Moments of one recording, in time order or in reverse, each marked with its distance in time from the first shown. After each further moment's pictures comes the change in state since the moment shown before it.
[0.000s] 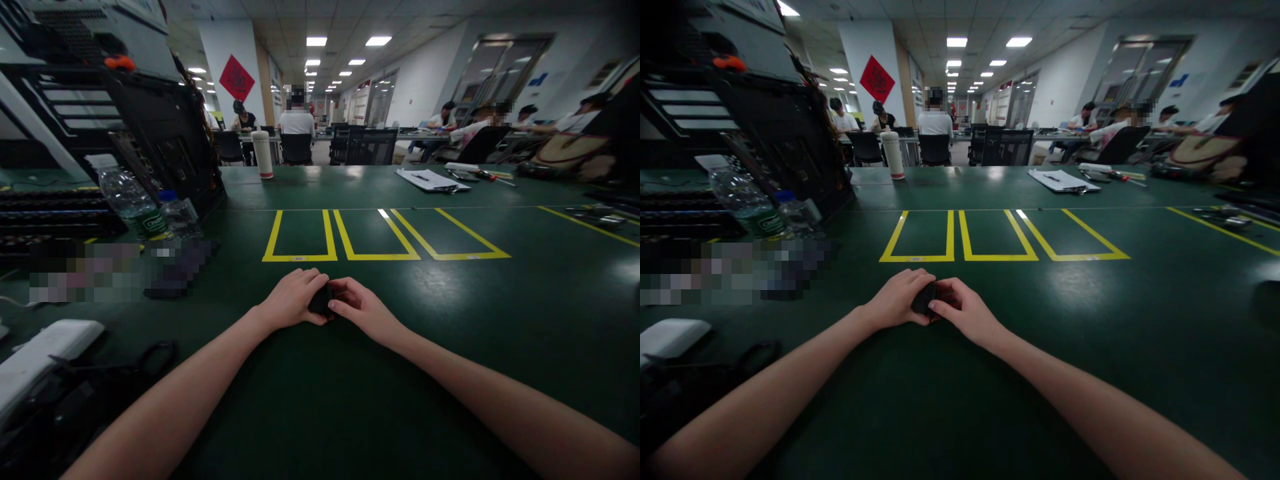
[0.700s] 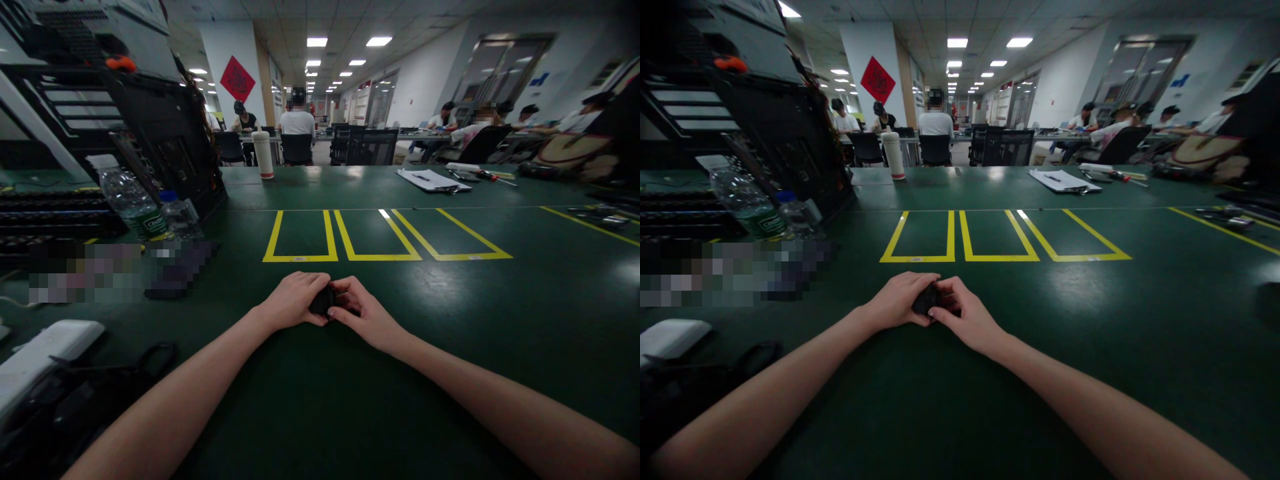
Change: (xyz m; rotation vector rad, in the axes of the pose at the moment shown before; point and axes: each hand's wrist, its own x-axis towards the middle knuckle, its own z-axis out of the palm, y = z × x) left_hand 0.000 -0.004 0.001 -0.030 -0.018 0.021; right_hand -0.003 0.000 0.004 -0.136 0.008 -0.112
